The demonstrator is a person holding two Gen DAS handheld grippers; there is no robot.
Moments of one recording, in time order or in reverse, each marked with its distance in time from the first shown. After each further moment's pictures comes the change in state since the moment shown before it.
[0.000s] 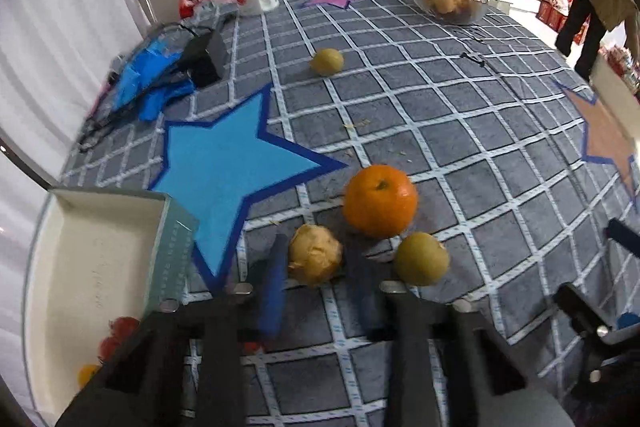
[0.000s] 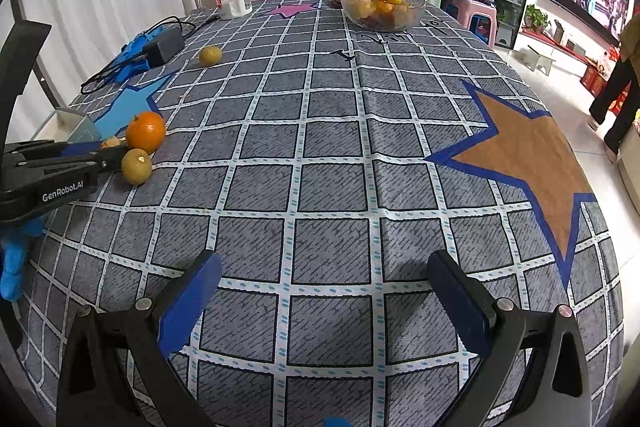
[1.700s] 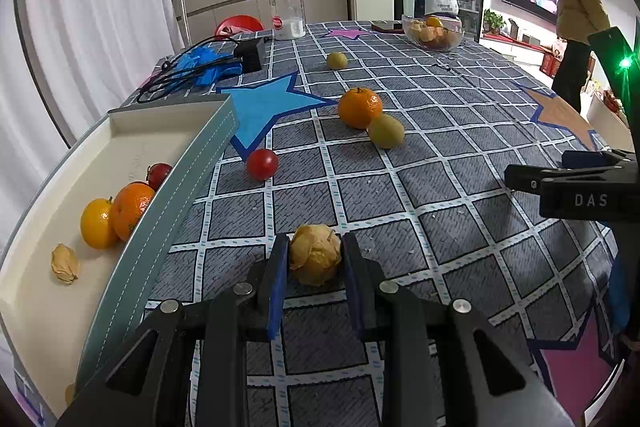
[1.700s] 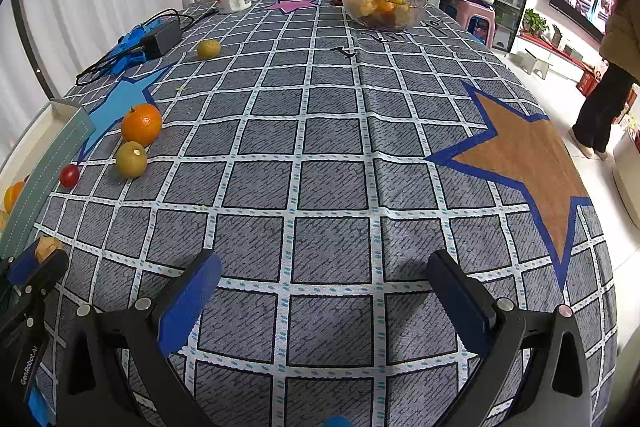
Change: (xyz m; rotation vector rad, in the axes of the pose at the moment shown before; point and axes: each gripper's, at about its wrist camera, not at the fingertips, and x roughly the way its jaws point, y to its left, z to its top) left arm -0.059 -0.006 -0.119 -0.098 -0.225 0.018; right arm 0.003 0.006 0.000 -0.020 0.010 -0.027
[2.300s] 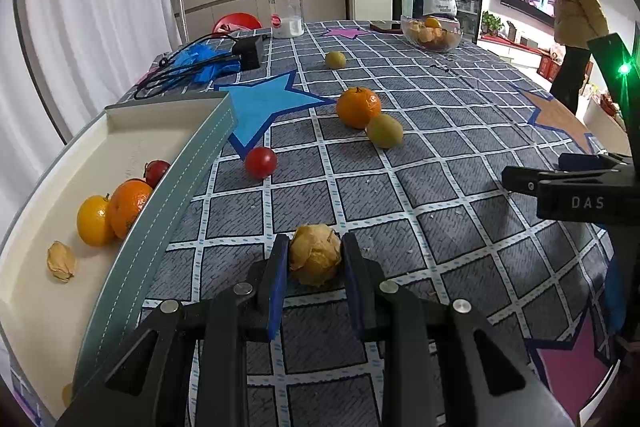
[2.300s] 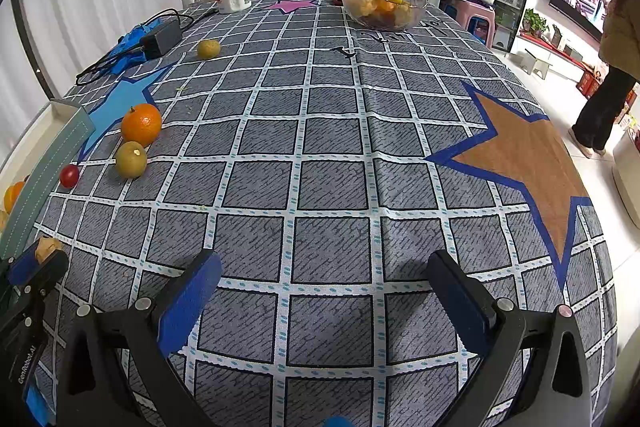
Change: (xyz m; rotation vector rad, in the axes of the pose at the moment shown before) left arm 0.000 0.002 0.000 -0.013 0.005 -0.023; right arm -0.001 0.000 0.000 0.000 0.000 -0.001
